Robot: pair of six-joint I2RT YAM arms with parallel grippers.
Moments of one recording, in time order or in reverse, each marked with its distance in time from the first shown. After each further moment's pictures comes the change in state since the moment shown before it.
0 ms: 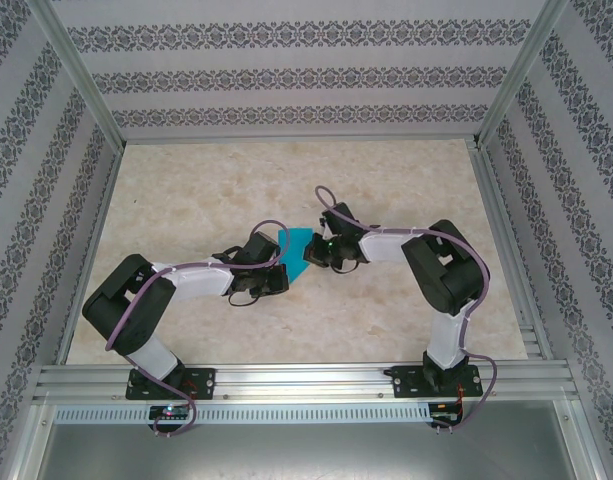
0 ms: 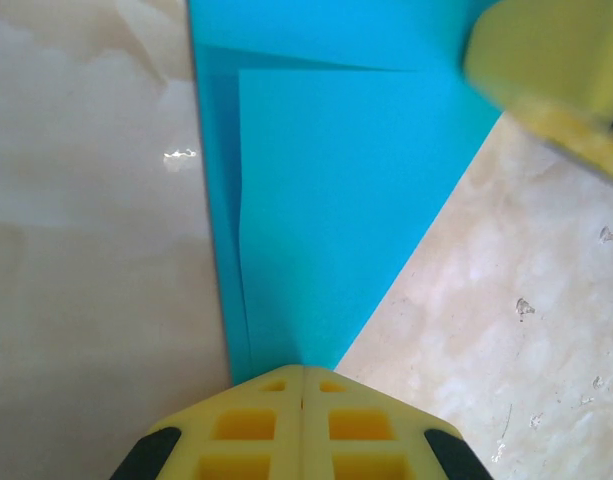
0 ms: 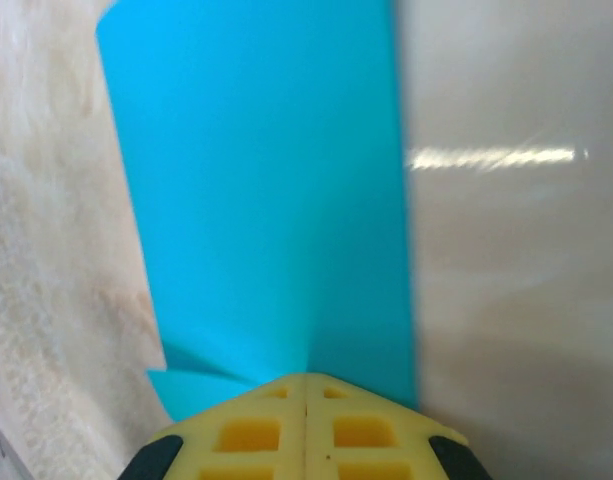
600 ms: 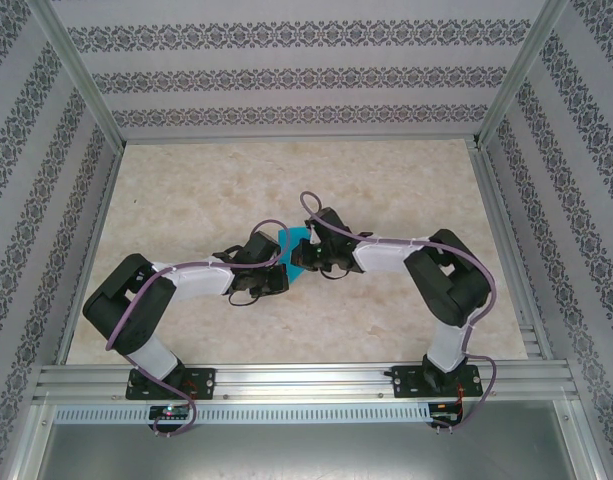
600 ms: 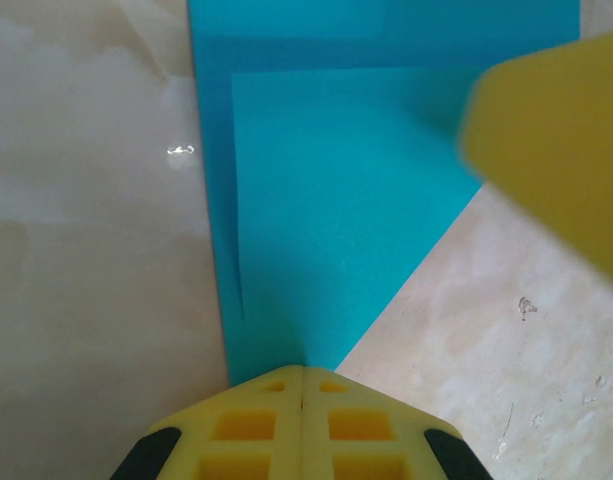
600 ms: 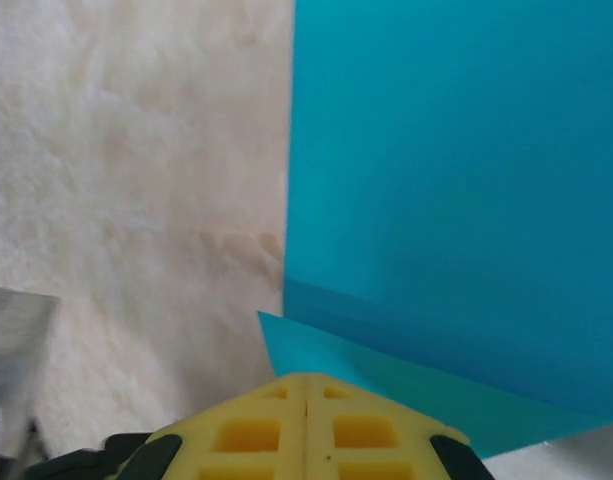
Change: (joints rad) left arm 0.000 0.003 0.013 -0.020 0.000 0.001; right arm 0.126 -0.056 -0.023 0.057 0.044 -0.008
